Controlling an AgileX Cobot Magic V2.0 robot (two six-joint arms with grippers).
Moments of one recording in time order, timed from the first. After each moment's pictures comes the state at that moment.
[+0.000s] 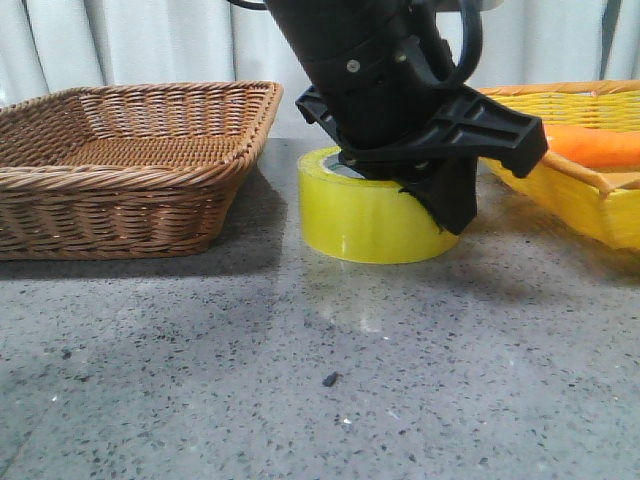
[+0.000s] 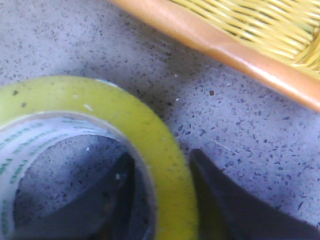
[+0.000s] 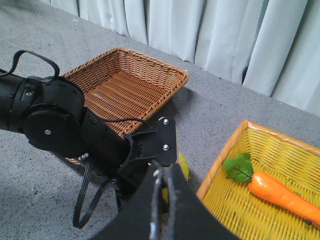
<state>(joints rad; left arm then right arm) -0.92 1.87 -1.46 -0.09 0.62 0.10 0.51 0.70 -1.14 0.08 0.84 -0.14</state>
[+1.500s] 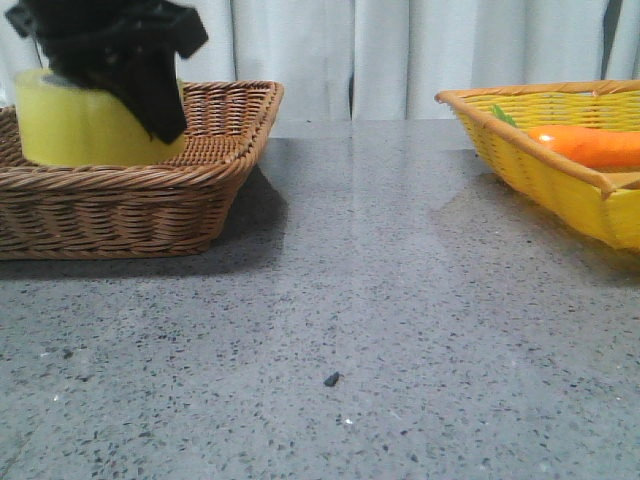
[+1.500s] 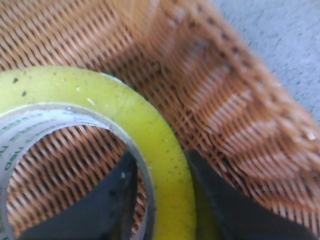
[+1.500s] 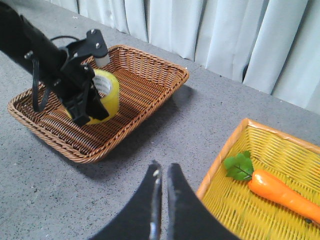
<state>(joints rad) -0.53 1.61 -1.32 -0.03 0.82 0.10 0.51 0.70 -1.14 0.08 0.85 -0.14</state>
